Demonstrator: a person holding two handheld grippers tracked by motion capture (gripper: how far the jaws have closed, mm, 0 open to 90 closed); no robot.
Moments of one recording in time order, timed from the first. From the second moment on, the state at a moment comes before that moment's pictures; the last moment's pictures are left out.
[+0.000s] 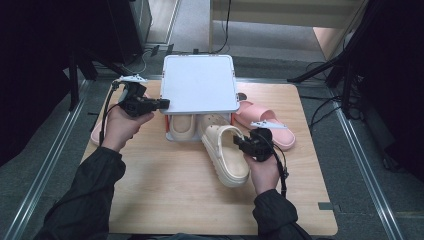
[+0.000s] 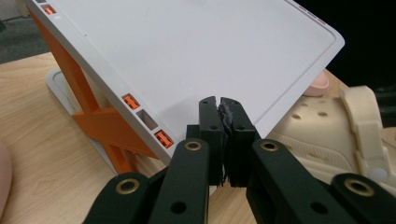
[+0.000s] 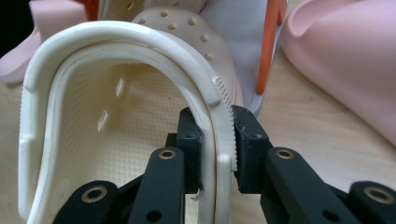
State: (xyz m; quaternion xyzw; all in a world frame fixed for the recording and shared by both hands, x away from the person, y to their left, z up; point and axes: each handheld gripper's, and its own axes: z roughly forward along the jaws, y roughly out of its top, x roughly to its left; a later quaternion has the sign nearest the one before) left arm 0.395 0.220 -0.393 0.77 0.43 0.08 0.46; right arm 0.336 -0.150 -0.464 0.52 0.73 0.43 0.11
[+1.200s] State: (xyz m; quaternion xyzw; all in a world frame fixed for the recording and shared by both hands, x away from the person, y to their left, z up) left arm 0.392 0.221 -0.393 0.77 0.43 0.08 0.46; right arm 0.352 -0.130 -0.467 0.51 0.73 0.44 0.09
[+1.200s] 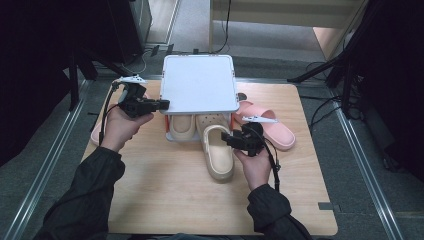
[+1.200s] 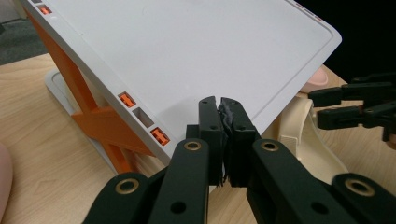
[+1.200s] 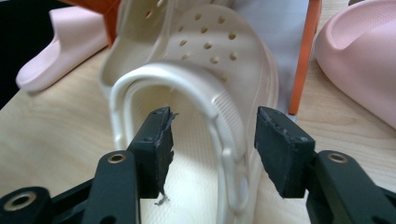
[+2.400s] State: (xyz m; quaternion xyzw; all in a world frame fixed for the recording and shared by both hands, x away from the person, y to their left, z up) left arm 0.394 0.222 -0.391 0.78 0.43 0.07 0.46; right arm 0.237 -0.137 -0.518 0.43 0.79 0.44 0.06
